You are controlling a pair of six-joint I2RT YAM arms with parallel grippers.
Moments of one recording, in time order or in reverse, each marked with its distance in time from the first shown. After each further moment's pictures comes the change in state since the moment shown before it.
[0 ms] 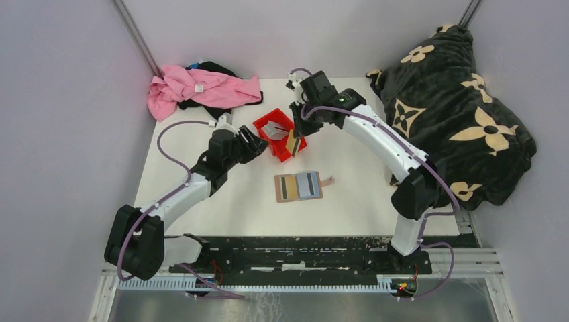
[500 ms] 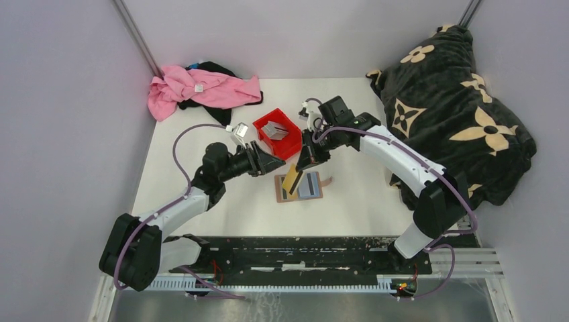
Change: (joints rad) left arm -0.014 -0.094 -0.211 0.356 0.565 0.002; right arm -0.063 -0.267 -0.486 0.114 -0.484 0.155
